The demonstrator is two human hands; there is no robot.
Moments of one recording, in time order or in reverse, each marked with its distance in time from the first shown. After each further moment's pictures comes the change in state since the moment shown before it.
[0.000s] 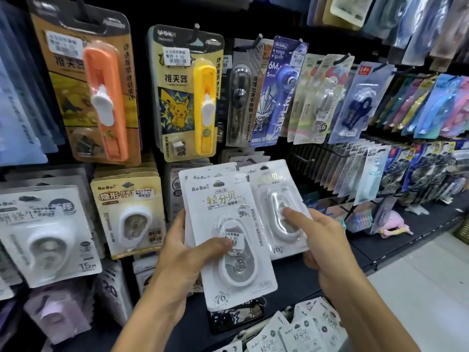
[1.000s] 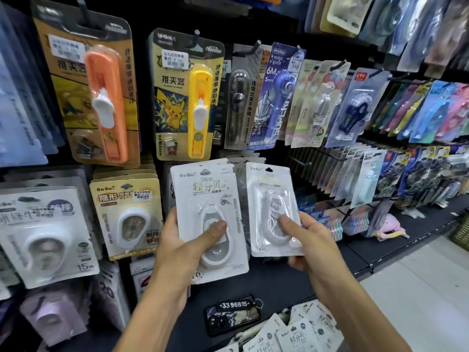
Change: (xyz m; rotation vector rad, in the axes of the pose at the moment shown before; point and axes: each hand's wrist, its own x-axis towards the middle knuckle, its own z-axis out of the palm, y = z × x) left_hand 0.012 -0.004 0.005 -0.016 0.147 0.078; right_hand -0.004 0.007 -0.004 0.042 -0.171 -0.010
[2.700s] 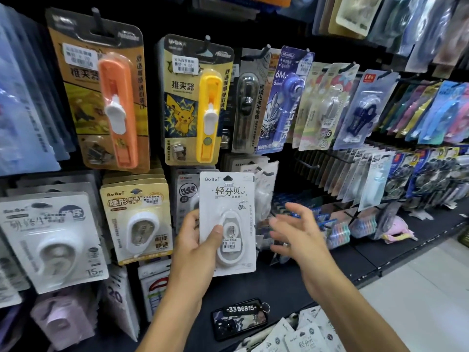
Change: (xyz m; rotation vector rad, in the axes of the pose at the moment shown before) left_hand 0.004 -0.005 0.008 0.163 0.079 -0.030; right_hand 0.018 0.008 0.029 -0.003 0.028 -0.008
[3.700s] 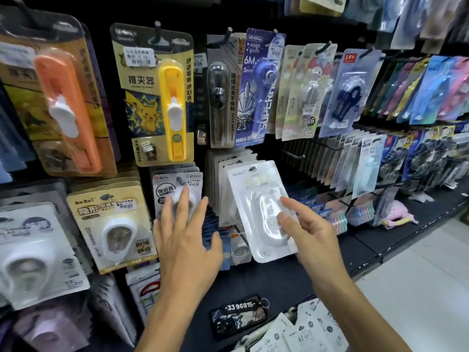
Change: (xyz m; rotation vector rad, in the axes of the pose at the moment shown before) left_hand 0.012 -0.010 0.015 1.157 0.065 0.349; right_hand 0.000 0.017 -0.039 -0.112 0.054 -0.249
